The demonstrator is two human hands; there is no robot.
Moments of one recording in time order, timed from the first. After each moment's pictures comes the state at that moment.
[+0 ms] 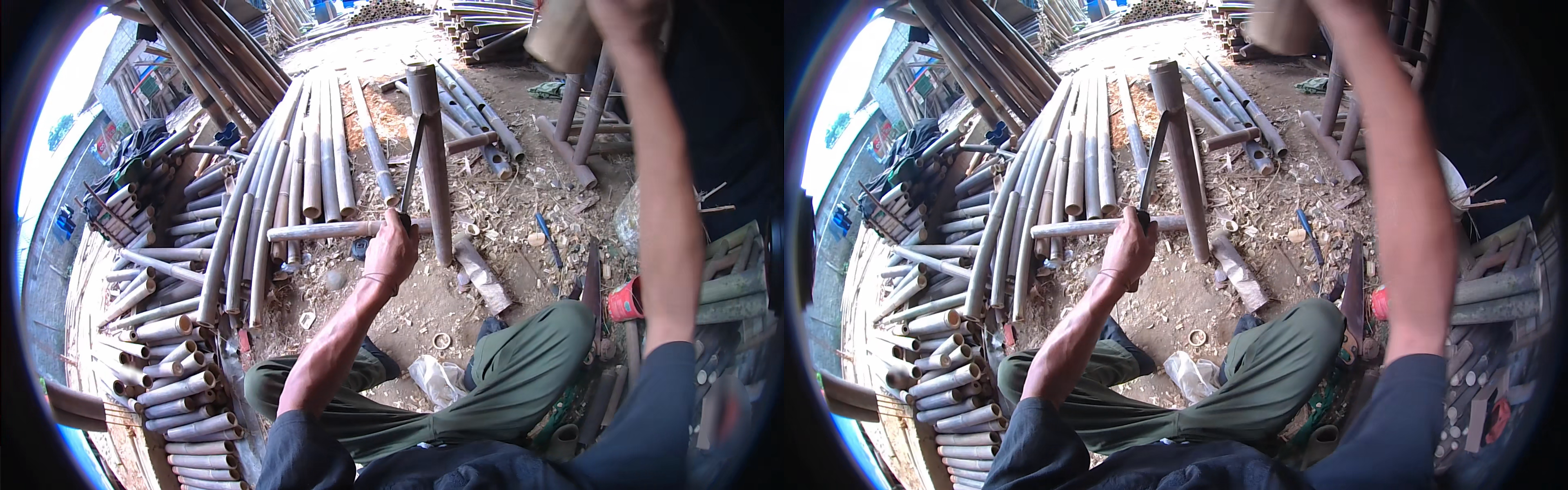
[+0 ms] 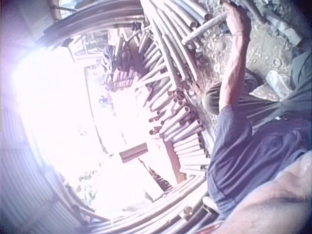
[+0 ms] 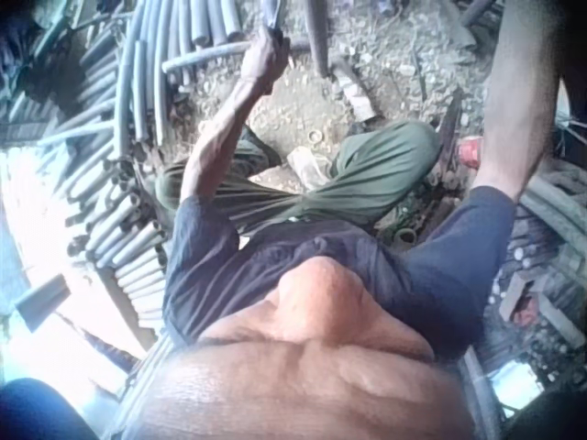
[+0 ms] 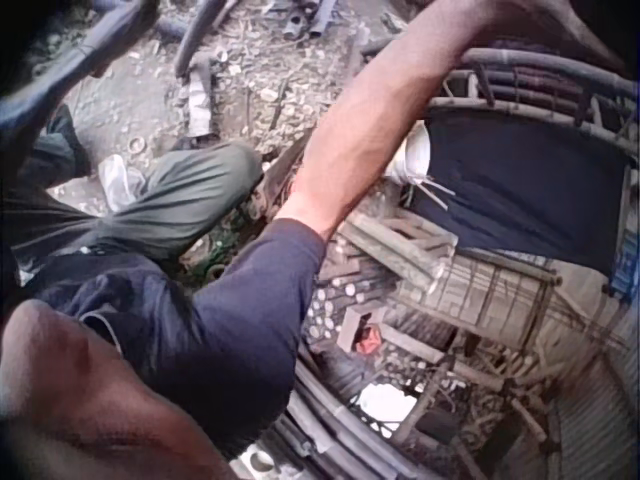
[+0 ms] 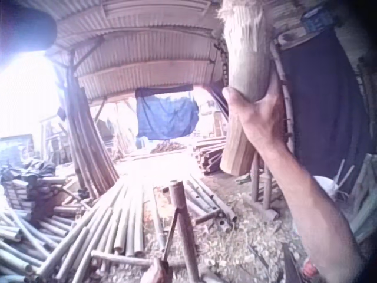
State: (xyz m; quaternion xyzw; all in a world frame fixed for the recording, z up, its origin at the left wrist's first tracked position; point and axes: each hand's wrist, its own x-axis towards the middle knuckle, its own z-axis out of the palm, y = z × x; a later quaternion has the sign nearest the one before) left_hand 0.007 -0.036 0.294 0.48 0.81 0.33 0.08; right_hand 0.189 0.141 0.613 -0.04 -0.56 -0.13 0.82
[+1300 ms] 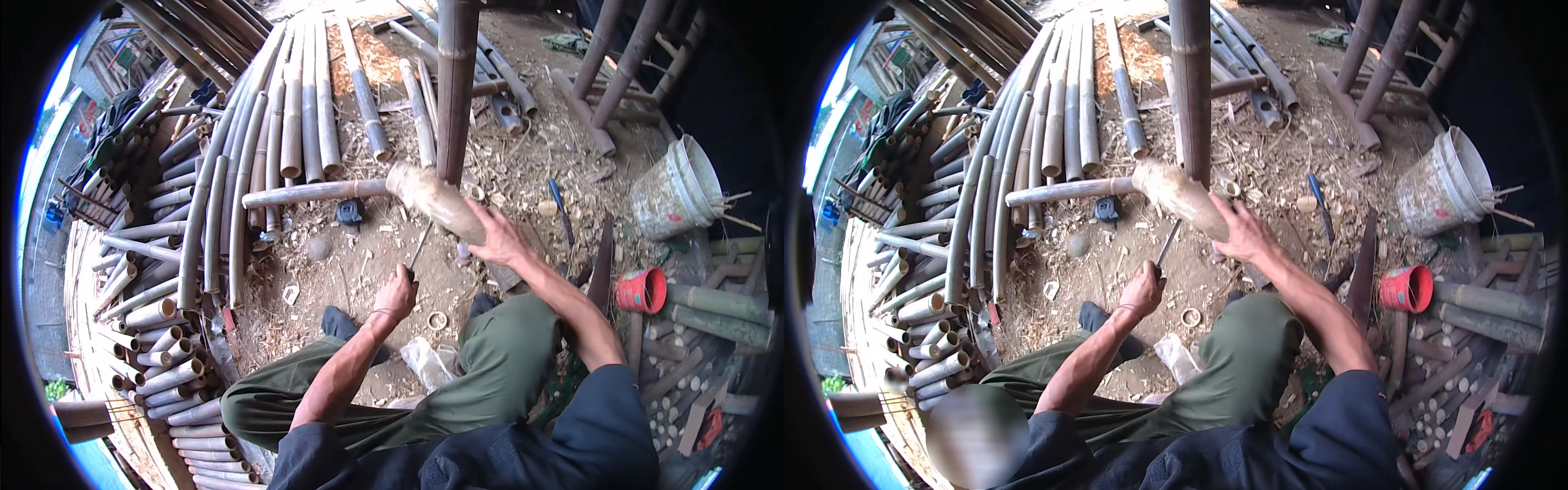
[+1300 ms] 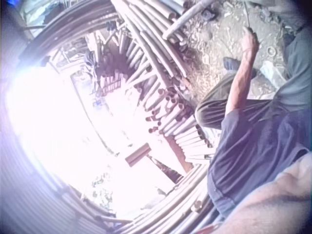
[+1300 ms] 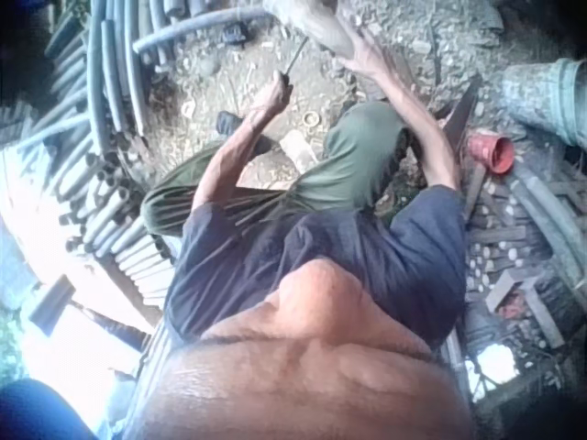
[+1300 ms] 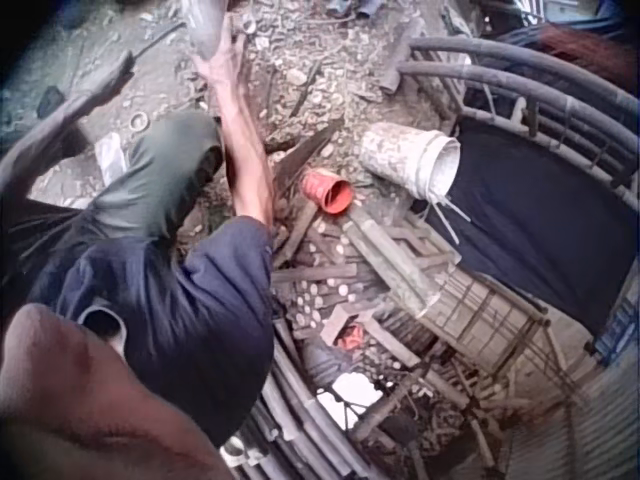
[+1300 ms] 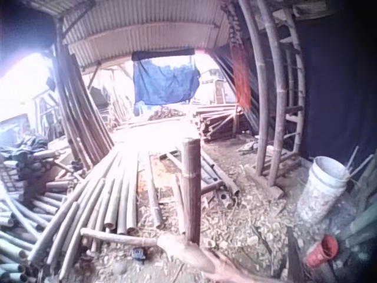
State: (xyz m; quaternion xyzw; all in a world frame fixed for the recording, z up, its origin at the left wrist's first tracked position) left_hand -0.002 -0.067 0.058 0.48 0.82 0.20 0.22; right_hand 0.172 0.155 0.130 -0.29 -0.94 0.20 0.06
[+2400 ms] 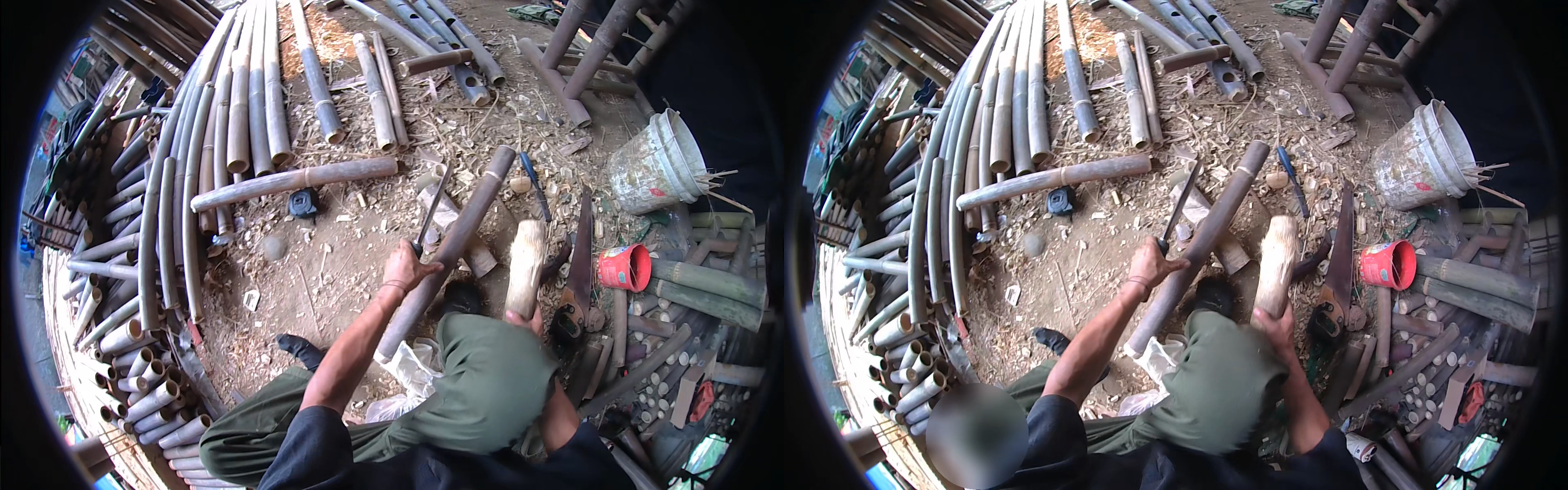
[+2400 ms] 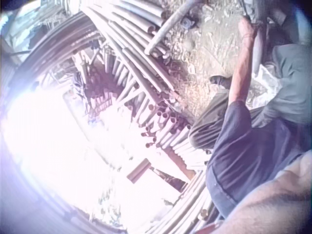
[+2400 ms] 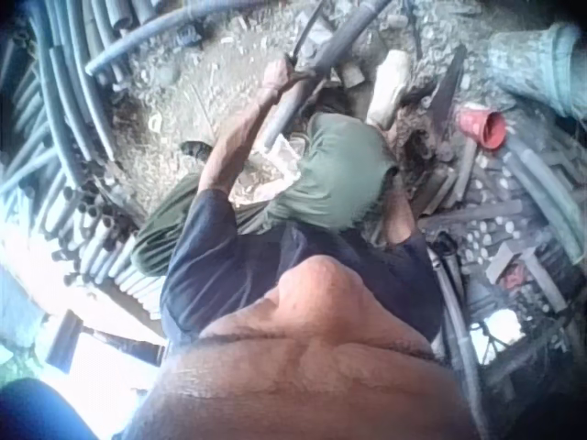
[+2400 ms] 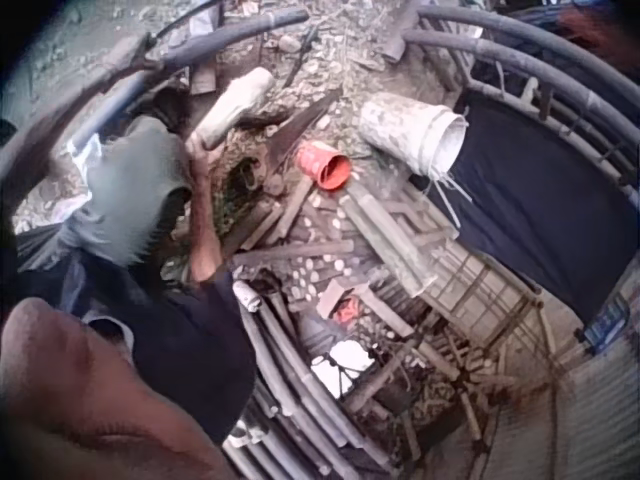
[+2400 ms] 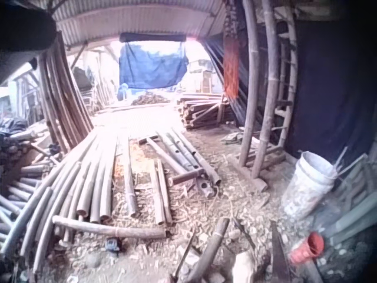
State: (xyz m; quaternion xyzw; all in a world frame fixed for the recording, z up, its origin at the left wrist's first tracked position) left_hand 0.037 0.019 0.016 0.44 0.81 0.22 0.32; right_hand 0.374 0.025 0.017 -0.59 -0.51 0.57 0.28
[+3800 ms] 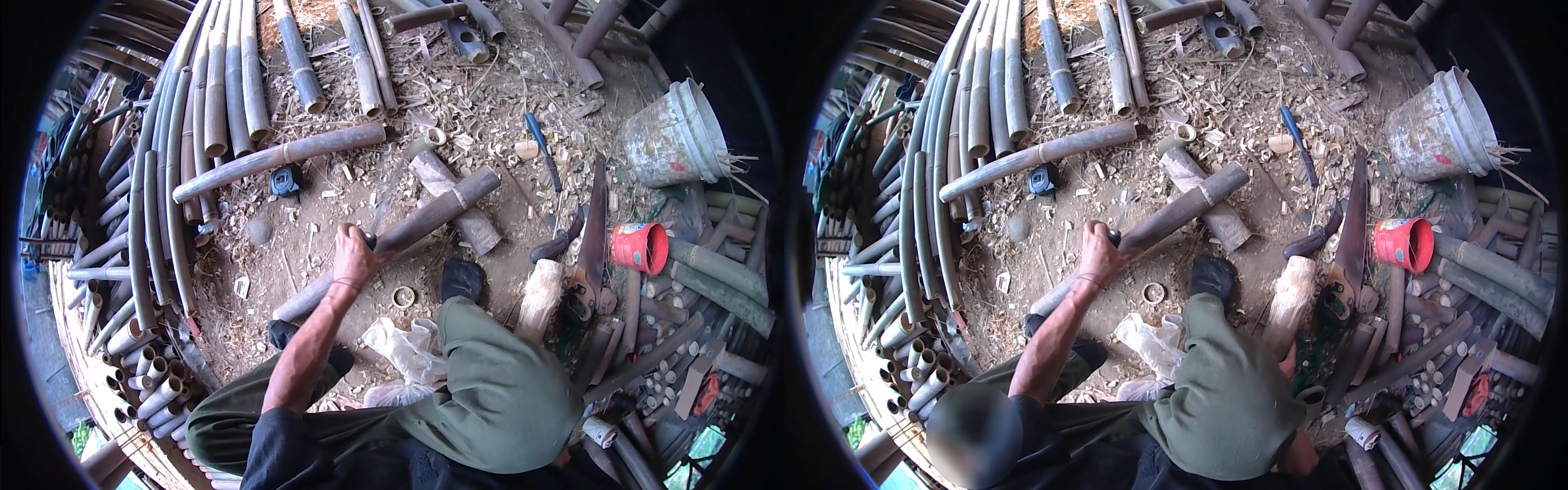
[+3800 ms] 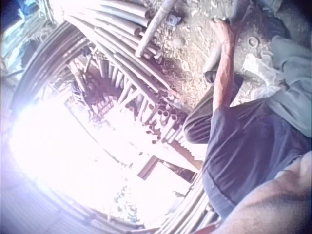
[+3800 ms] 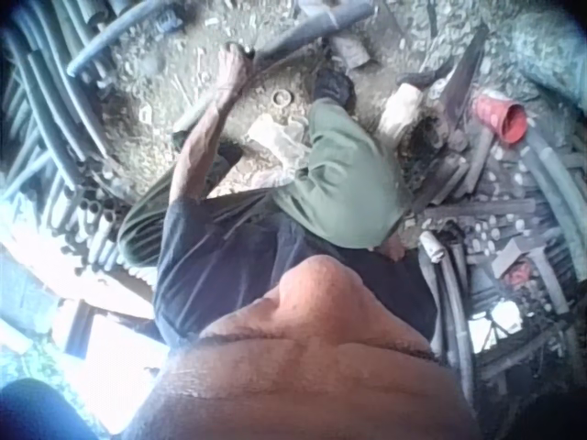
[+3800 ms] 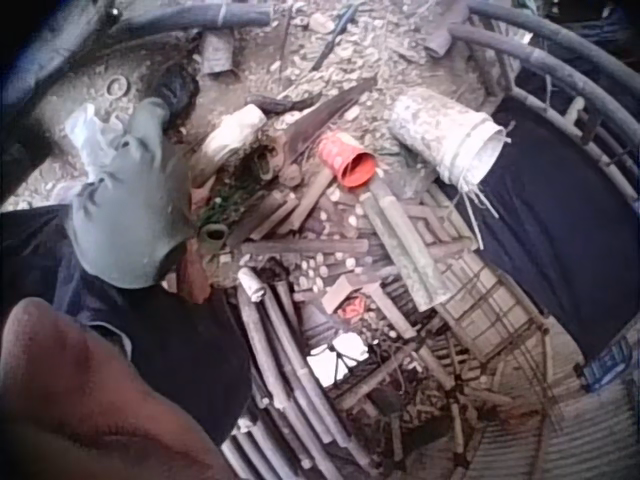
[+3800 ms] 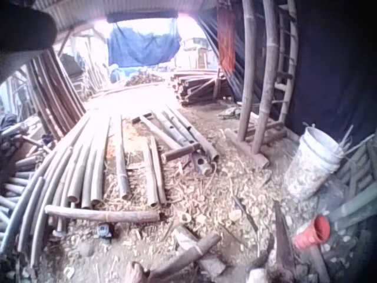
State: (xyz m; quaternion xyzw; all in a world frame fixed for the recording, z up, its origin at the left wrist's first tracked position) left_hand -0.004 -0.018 0.002 0.49 0.84 0.15 0.18; right_hand 0.490 -0.083 -0.030 -0.71 -0.48 0.47 0.20
